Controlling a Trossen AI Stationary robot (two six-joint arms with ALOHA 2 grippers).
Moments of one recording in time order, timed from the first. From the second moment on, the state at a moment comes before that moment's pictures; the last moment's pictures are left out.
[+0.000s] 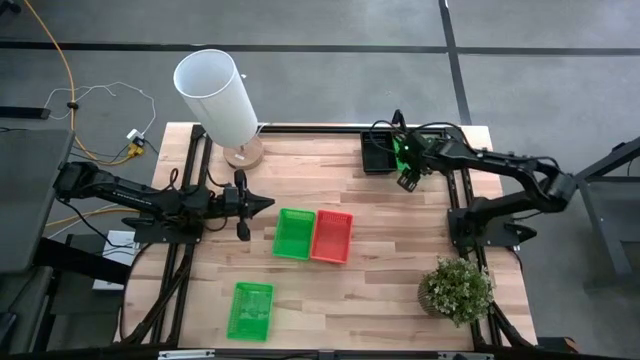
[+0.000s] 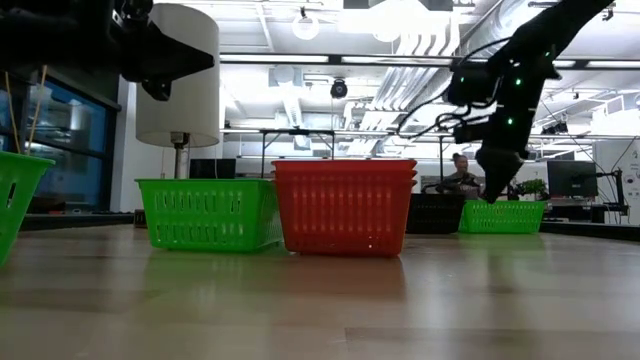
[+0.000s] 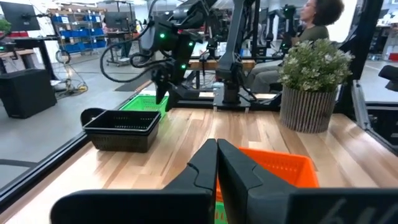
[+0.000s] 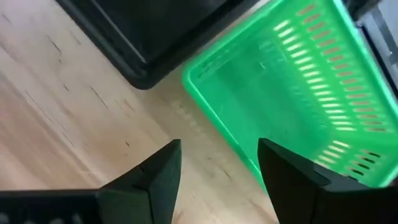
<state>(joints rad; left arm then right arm) -0.01 0.76 0.18 0.55 -0.29 0.00 -0.67 1.28 0.70 -0.64 0.23 -0.10</state>
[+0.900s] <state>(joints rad) -0.01 0.76 0.18 0.54 -0.30 0.01 -0.66 1.33 0.70 -0.63 0.39 -0.21</state>
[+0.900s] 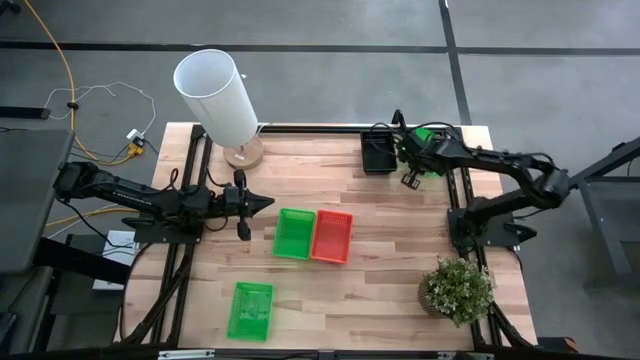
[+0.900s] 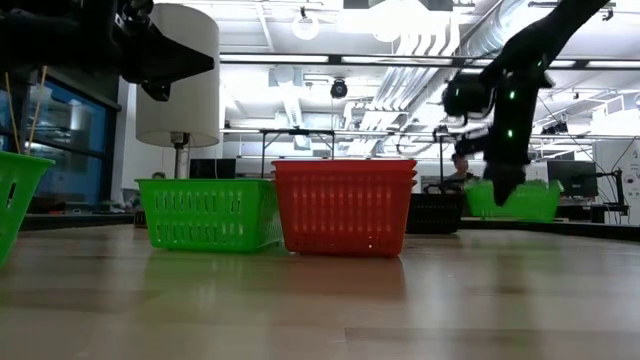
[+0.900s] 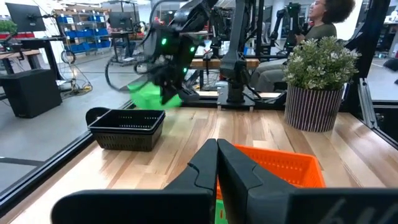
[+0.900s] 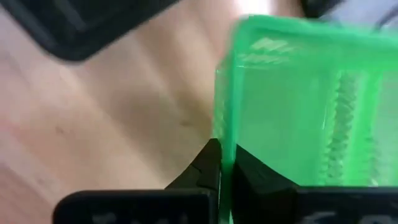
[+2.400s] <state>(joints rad) -0.01 0.76 0.28 0.54 -0.27 0.04 0.24 1.02 0.54 0.32 0.28 0.08</state>
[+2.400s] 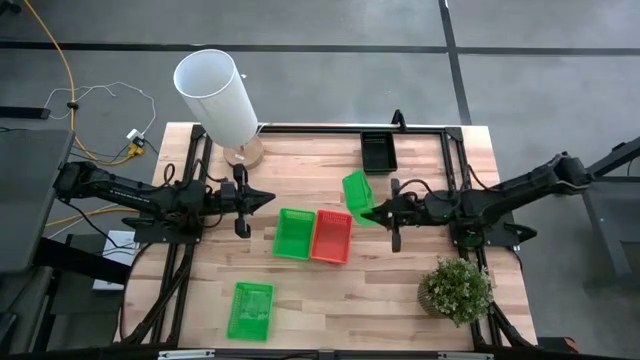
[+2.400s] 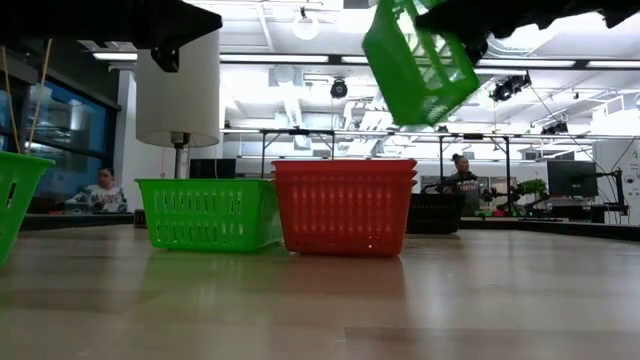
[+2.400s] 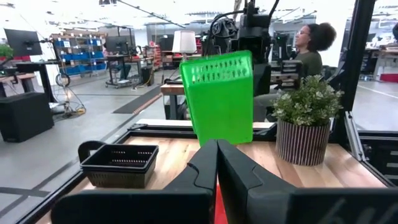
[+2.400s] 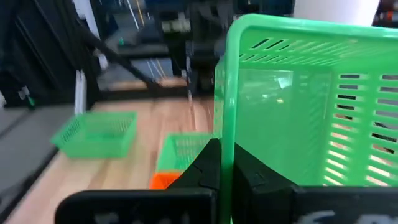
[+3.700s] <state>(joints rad) -0.01 0.74 0.28 0.53 -0.26 -0.07 0.14 2.18 1.88 -0.85 0.08 -1.18</state>
